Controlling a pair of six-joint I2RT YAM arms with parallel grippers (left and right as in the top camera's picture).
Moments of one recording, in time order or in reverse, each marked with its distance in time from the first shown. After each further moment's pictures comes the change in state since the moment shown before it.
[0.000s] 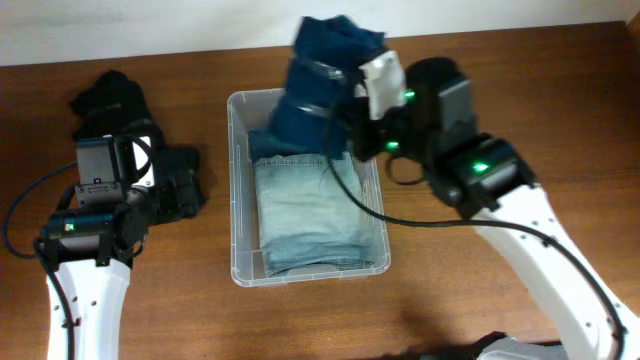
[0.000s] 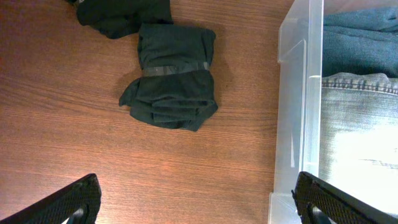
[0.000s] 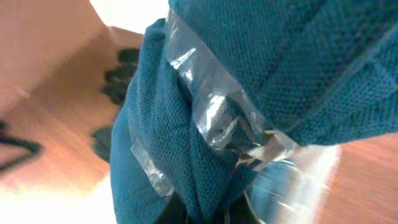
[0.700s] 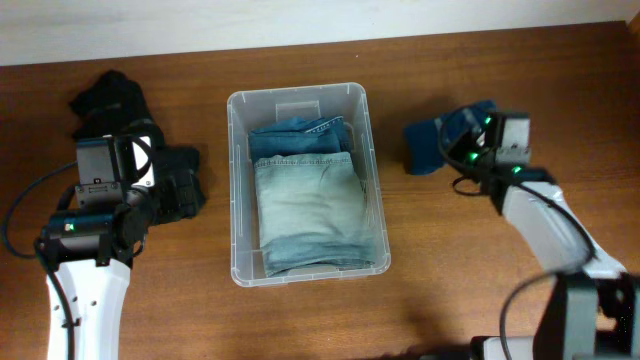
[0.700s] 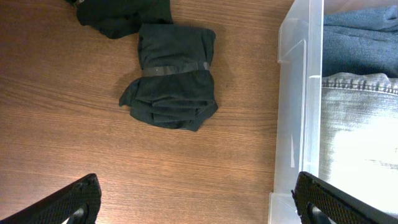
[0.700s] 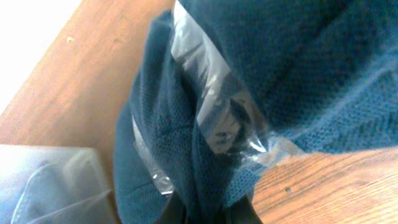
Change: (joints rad) left arm 0.000 0.000 0.000 0.000 0.000 0.000; right arm -0.538 0.104 -0.491 0.255 0.124 0.520
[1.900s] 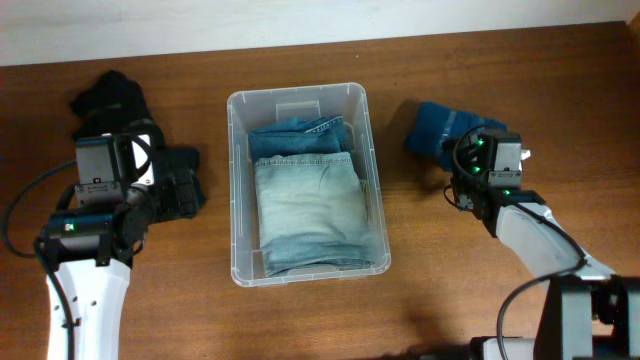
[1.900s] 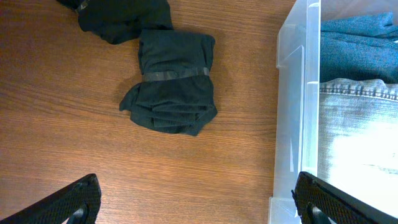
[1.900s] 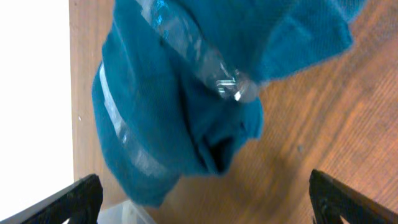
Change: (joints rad) left arm 0.000 0.000 0.000 0.016 0.000 0.000; right arm 0.015 -0.004 -0.200 0.231 0.075 0.634
